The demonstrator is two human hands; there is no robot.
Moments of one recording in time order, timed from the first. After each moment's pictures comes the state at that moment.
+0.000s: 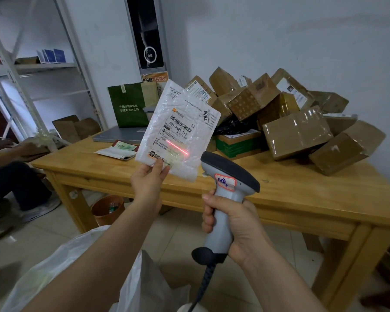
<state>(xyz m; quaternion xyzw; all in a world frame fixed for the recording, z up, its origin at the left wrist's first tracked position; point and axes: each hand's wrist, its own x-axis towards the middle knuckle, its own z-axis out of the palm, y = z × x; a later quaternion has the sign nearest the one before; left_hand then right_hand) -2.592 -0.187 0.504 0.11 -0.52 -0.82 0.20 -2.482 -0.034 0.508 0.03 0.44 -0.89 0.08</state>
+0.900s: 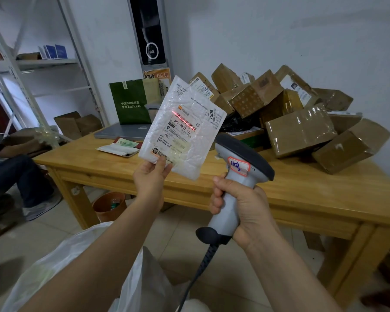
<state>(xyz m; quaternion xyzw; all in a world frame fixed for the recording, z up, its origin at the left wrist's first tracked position) -2.587 -0.187 0.503 0.10 -0.54 -0.81 0.20 -2.489 -0.031 0.524 0.02 0.40 -0.92 0.03</state>
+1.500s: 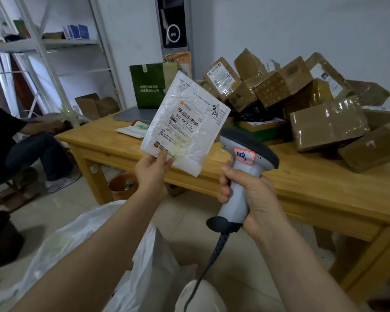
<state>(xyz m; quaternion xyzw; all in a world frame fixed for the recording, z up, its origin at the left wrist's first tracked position) -2.578 -0.222 0.484 0.15 -0.51 -0.81 0.23 -2.497 -0.045 0.512 0.00 0.43 -0.90 0.07</state>
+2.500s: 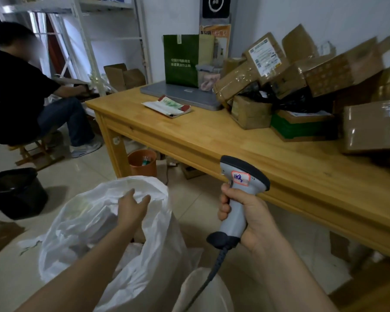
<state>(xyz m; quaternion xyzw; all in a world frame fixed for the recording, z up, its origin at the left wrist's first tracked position) -2.530 -0.339 0.343 0.33 -0.81 -0.46 0.14 -2.519 -0.089 0.446 0.10 0.45 -0.86 0.21</state>
